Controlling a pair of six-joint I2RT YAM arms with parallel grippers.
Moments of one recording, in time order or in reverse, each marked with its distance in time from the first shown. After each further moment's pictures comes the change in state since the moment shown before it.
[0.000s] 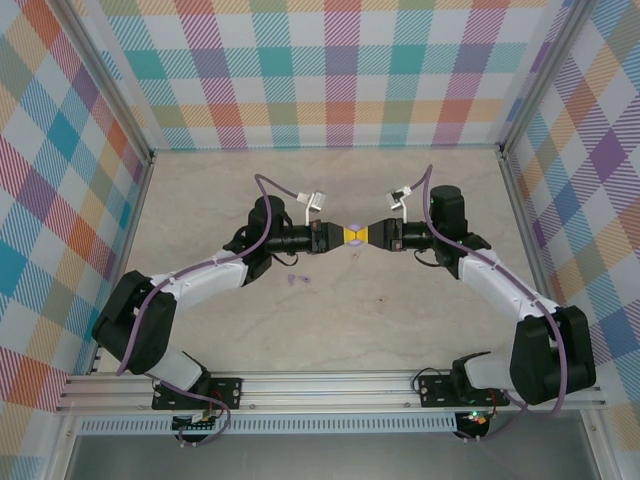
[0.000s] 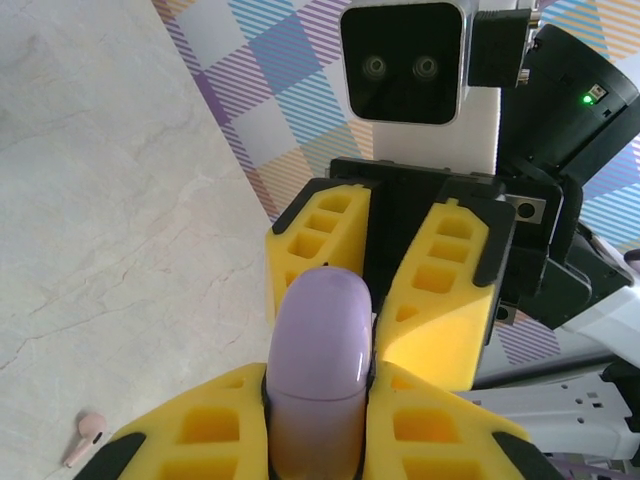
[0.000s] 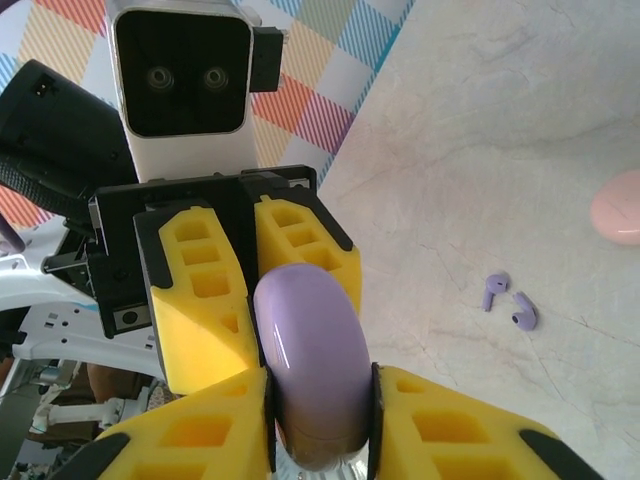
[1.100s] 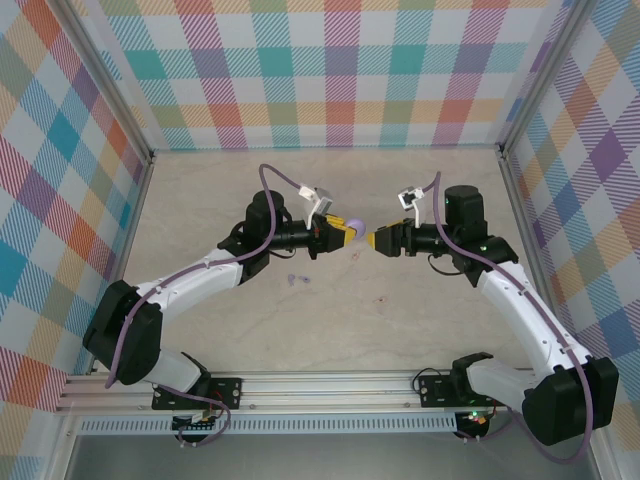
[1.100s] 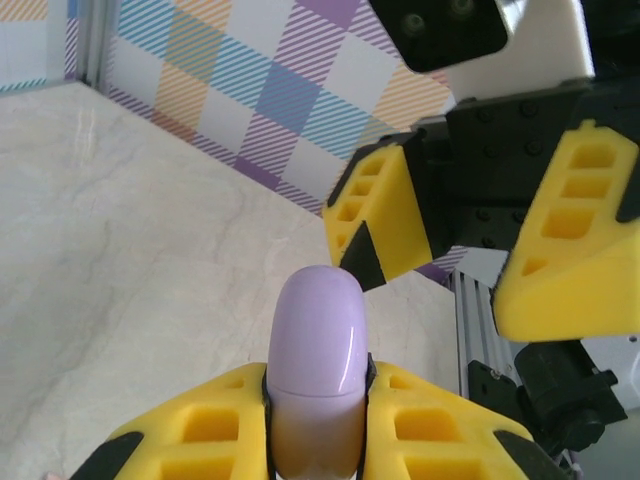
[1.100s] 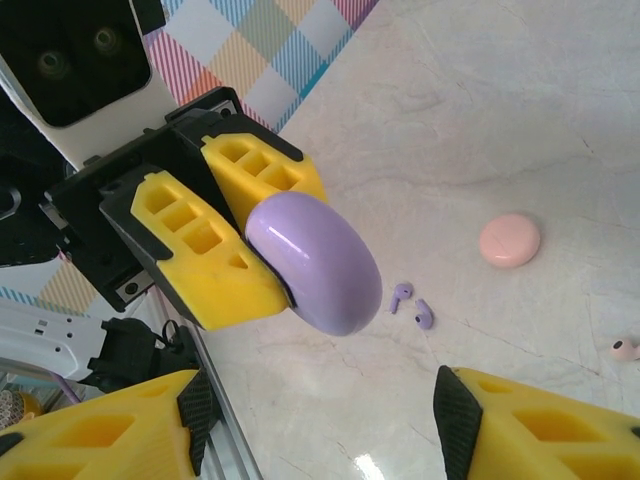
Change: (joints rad) left arm -0.017 -0.064 0.051 -0.120 -0.074 0.647; right arm 0.002 -0.201 0.113 -0.400 0.217 -0.330
